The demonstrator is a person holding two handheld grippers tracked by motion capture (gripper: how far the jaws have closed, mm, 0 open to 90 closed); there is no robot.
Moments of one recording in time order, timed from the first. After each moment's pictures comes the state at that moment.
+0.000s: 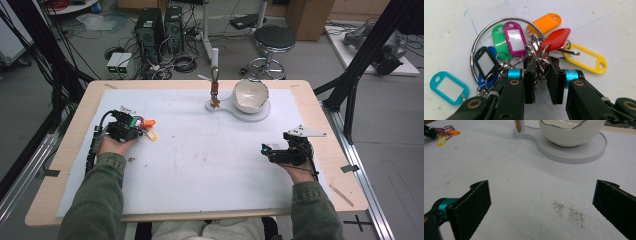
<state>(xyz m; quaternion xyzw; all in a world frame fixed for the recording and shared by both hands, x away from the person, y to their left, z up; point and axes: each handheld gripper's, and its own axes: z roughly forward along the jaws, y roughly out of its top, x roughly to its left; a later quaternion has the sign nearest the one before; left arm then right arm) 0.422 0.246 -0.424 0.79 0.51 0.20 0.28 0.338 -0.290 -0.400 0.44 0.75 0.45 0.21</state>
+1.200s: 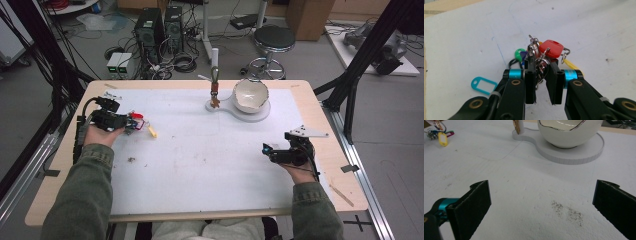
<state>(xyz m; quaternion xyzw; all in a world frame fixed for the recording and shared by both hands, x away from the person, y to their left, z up) 0.414 0.263 -0.357 0.77 0.52 0.21 0.32 0.335 -0.292 -0.398 0.45 0.74 0.45 0.22</state>
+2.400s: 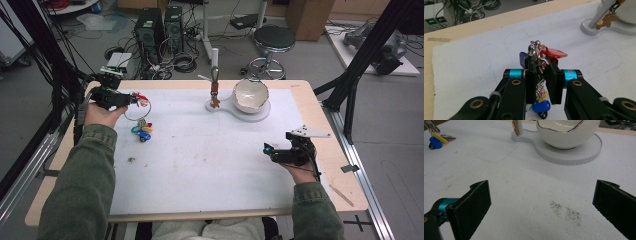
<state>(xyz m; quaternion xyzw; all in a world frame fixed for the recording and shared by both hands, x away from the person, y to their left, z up) 0.429 0.241 -0.290 0.74 0.53 0.21 0.36 0.334 -0.295 -0.396 0.45 0.73 0.46 0.22</state>
